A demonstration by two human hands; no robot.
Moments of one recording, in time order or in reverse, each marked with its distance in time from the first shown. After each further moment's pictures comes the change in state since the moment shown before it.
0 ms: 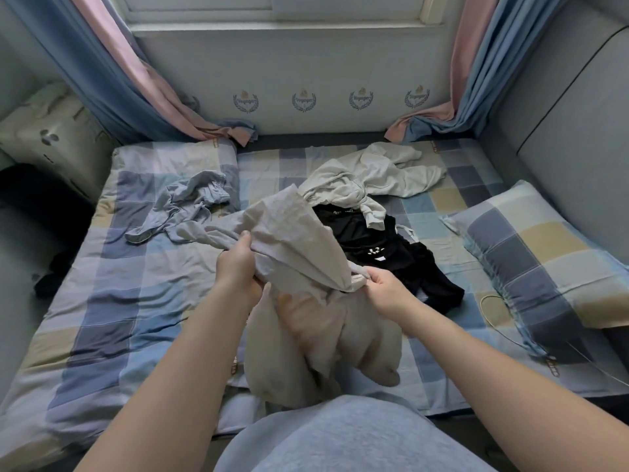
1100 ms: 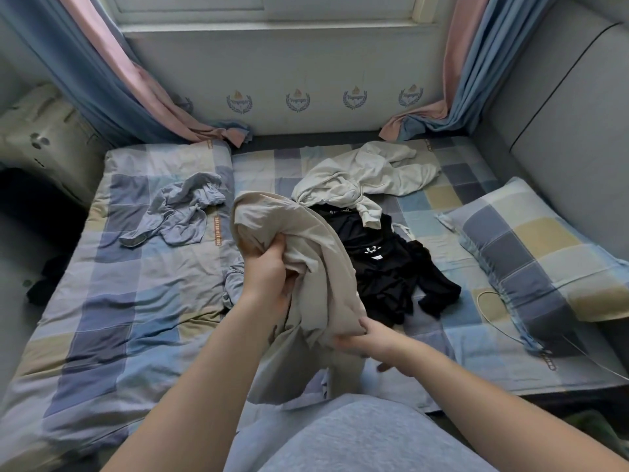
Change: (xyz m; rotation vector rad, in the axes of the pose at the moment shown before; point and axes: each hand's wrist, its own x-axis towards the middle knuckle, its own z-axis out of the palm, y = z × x) left_hand -0.024 -0.030 0.020 0.049 -0.170 0.106; right_hand -0.034 0.048 0.026 -0.093 -0.277 0.335
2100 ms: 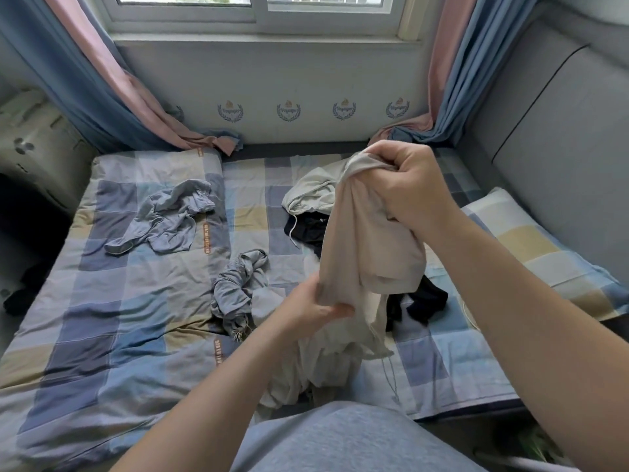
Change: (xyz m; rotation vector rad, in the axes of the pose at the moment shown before) left_hand -0.008 -0.051 0.006 1.050 -0.585 0.200; right_hand -0.097 -0.185 -0.099 0.007 0.661 -0.987
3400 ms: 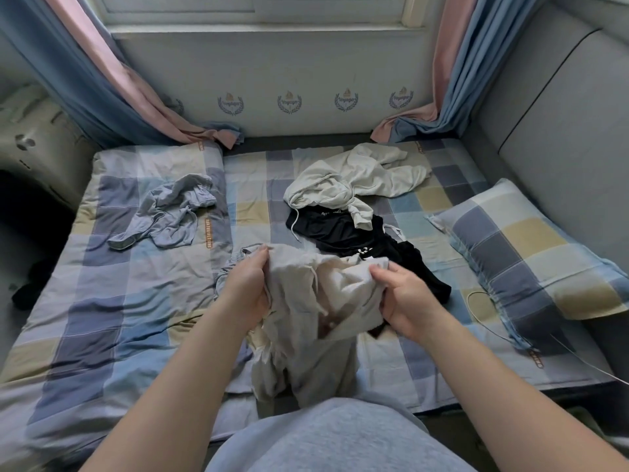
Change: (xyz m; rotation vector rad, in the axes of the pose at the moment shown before) left_hand 0.003 -0.006 -0.054 -1.067 0.399 -0.355; right_hand -0.107 0.115 0.033 0.865 0.019 0.906
